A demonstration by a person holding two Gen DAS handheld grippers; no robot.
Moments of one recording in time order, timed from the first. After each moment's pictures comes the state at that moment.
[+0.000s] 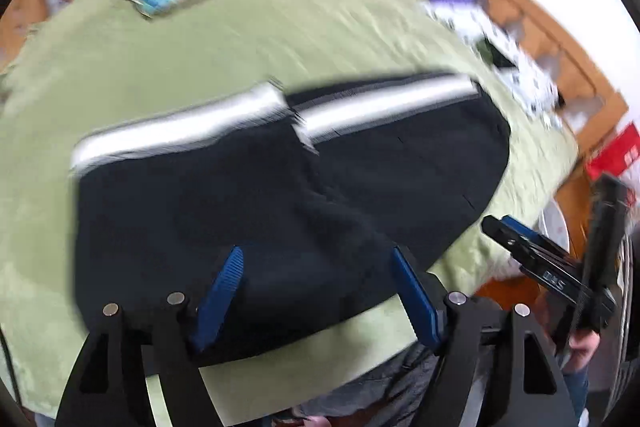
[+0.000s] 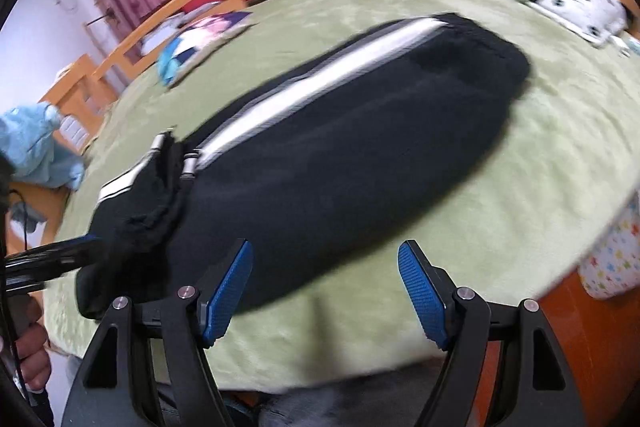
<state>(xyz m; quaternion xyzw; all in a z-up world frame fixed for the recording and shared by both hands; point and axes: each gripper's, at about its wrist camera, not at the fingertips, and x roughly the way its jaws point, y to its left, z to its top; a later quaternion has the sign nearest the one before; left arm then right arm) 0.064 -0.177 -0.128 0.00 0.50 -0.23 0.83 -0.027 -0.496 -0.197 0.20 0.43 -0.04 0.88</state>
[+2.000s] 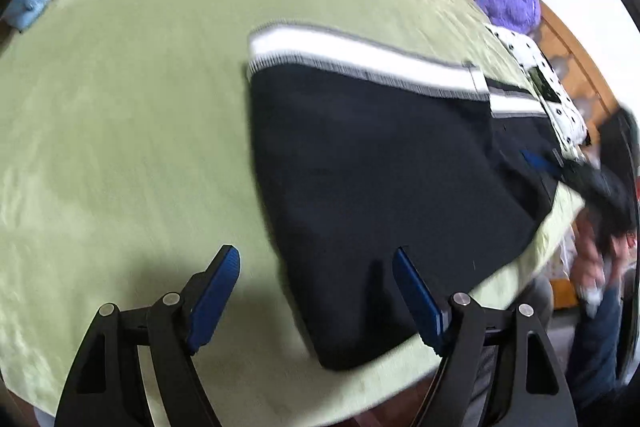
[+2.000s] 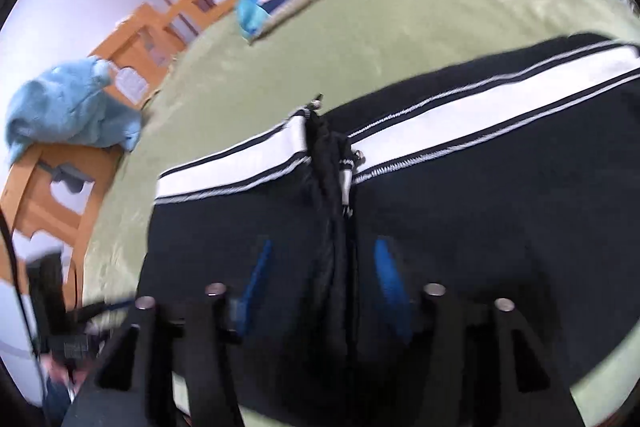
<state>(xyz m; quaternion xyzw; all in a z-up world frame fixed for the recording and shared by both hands) 0.087 -0.019 -0.214 -0.06 0.55 -0.19 0.81 0.099 -0.396 -0.211 0.19 0.48 0.11 0.85</state>
